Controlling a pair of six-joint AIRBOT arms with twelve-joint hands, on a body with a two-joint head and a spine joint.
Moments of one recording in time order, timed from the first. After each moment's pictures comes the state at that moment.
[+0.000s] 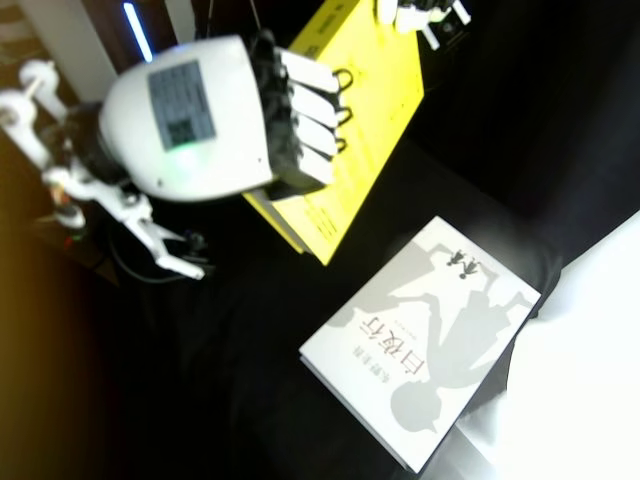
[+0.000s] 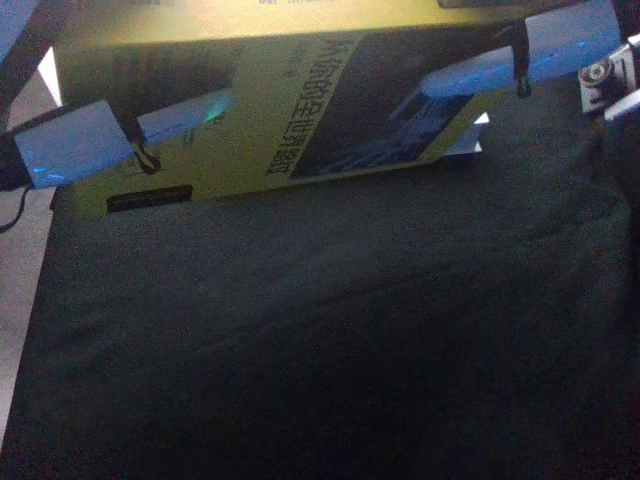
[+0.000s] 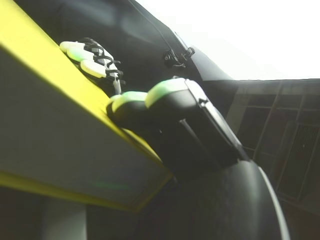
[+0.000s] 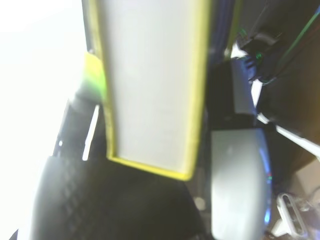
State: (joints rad) left arm 0.61 -0.77 0.84 -0.01 -1.43 1.42; right arm -0.36 -1.08 1.37 -0.72 0.87 0.09
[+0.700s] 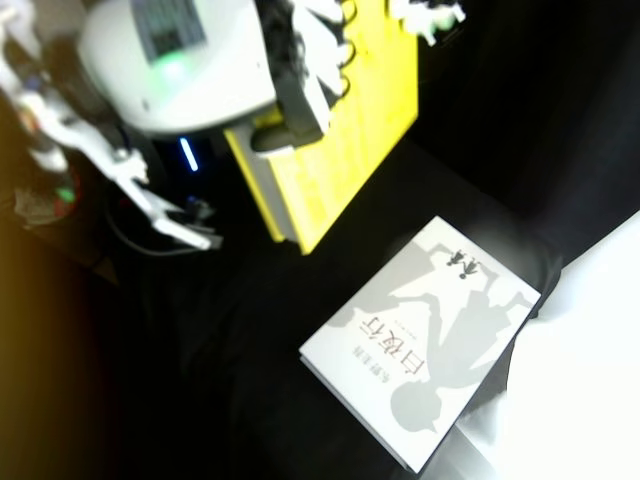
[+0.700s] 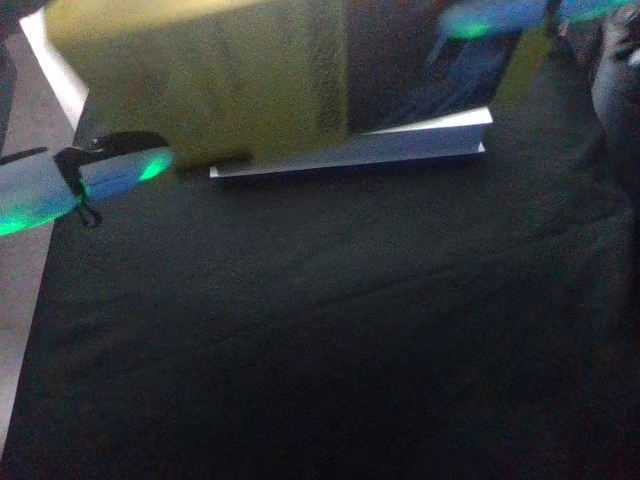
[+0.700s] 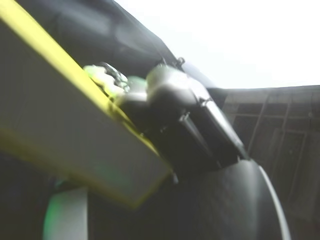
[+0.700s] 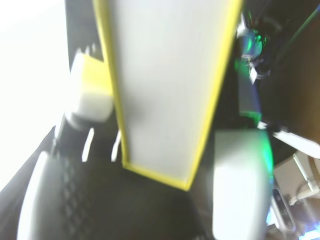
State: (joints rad) left arm 0.85 -0.72 0.78 -0.21 -1.53 1.46; right arm -0.26 -1.01 1.35 -0.71 0.87 0.05
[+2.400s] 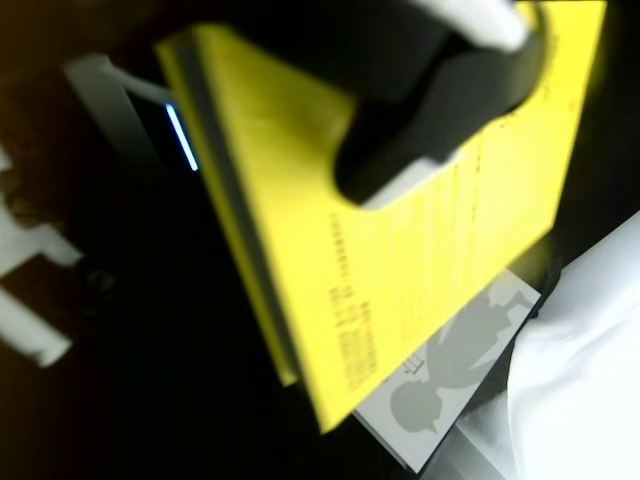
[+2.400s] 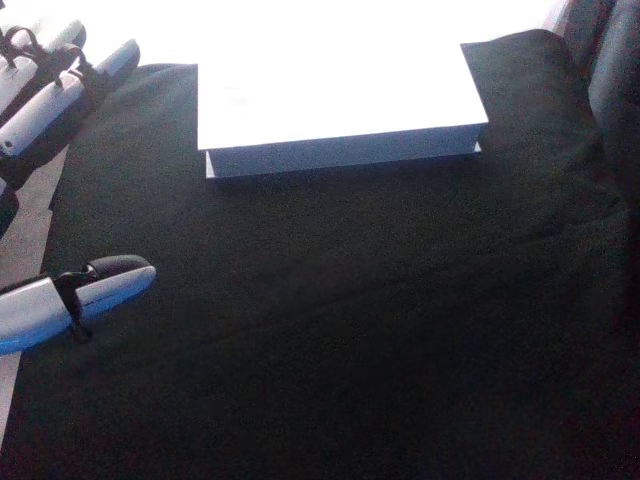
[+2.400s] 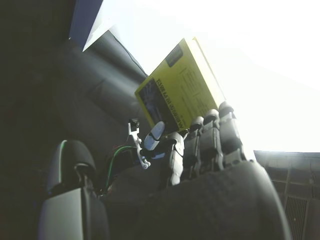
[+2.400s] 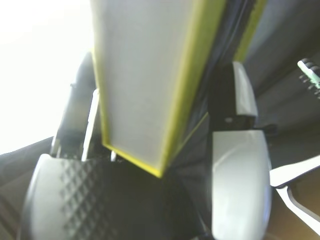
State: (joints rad) left arm 1.09 -0.78 0.76 -0.27 -1.60 1.44; right arm -0.03 -1.10 1.43 -0.64 0.53 -0.36
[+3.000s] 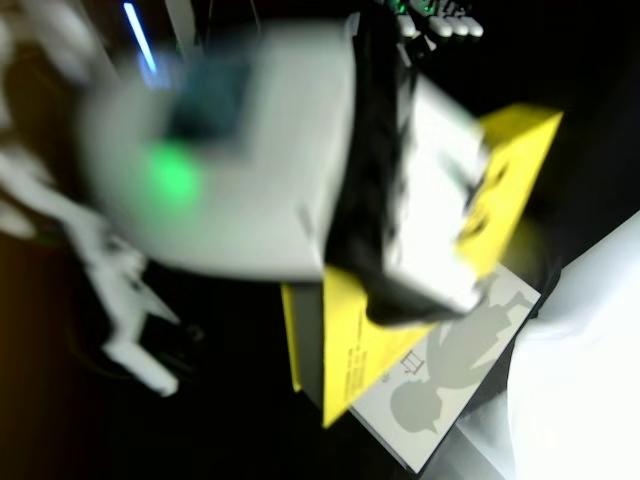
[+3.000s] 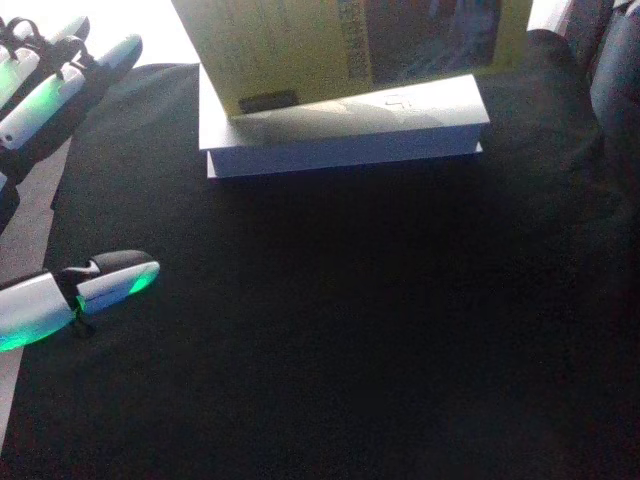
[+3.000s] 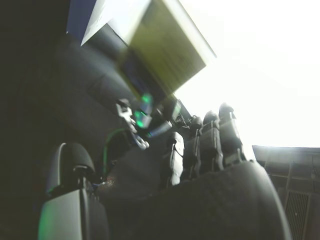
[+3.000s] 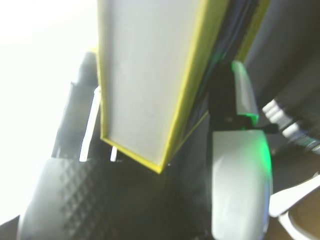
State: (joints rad) left arm 1.08 -0.78 0.76 -0.26 -1.61 1.44; right arm -0.27 -1.20 1.54 -0.50 0.48 -0.36
